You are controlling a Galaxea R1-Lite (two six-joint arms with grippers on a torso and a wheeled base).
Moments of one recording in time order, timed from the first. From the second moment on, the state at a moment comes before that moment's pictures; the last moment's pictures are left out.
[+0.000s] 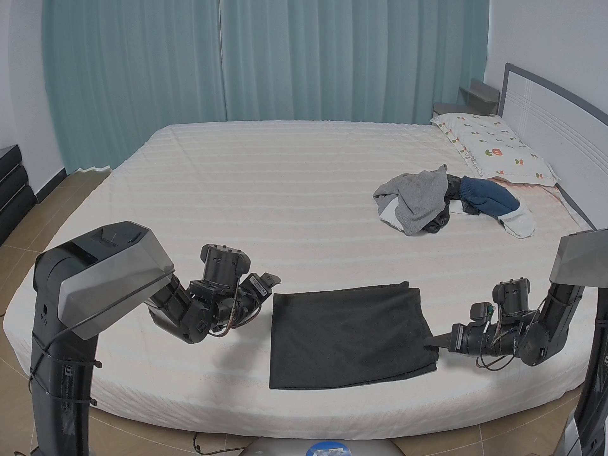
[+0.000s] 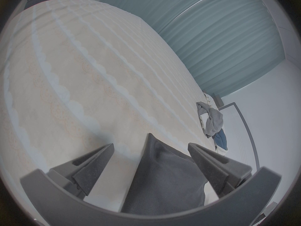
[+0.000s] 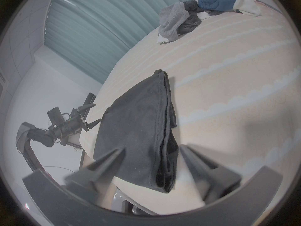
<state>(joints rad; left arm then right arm) -0.40 2.40 -1.12 -0.67 0.01 -1.02 0.11 2.24 -0.47 -1.01 0.50 0.38</state>
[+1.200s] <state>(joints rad) -0.40 2.39 -1.11 -0.66 0.01 -1.01 0.05 2.23 -0.52 -0.99 0.51 0.50</state>
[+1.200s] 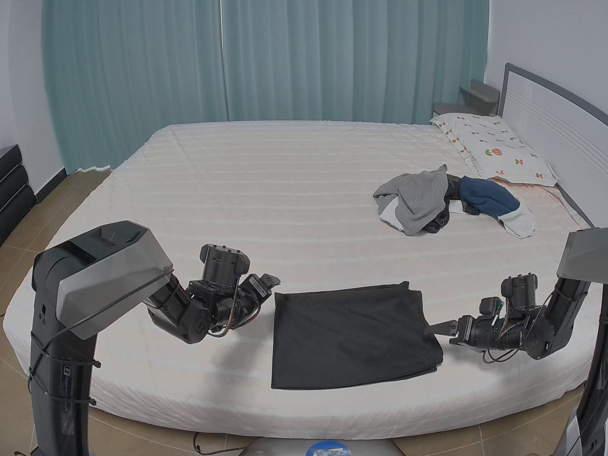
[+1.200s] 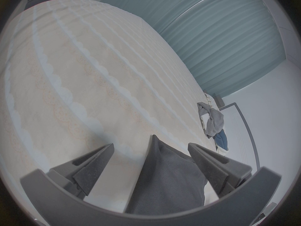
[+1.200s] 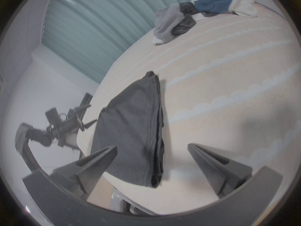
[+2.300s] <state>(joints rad) -0.44 2.40 -1.09 -0.67 -0.17 -0.77 0.01 2.31 -0.76 -0.99 0.51 0.84</state>
